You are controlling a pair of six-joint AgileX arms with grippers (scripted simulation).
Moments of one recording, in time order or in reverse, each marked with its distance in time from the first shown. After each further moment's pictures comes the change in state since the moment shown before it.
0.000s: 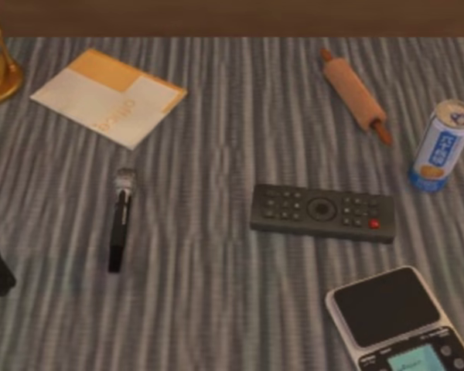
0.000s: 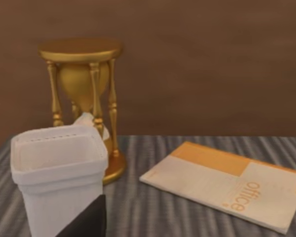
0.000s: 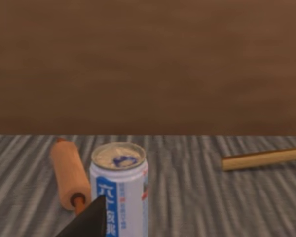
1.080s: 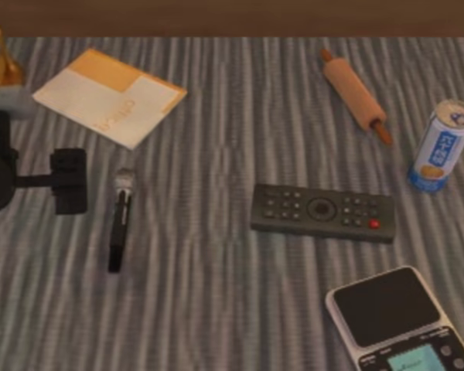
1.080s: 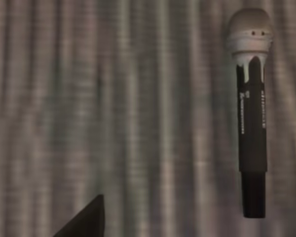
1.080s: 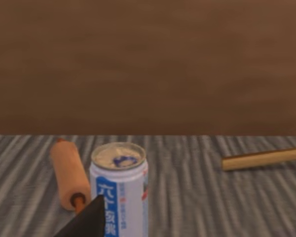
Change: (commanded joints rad) left arm -0.209 1.217 0.821 -0.592 -0.004 -0.193; right arm 0.000 0.000 0.000 0.000 0.000 0.000
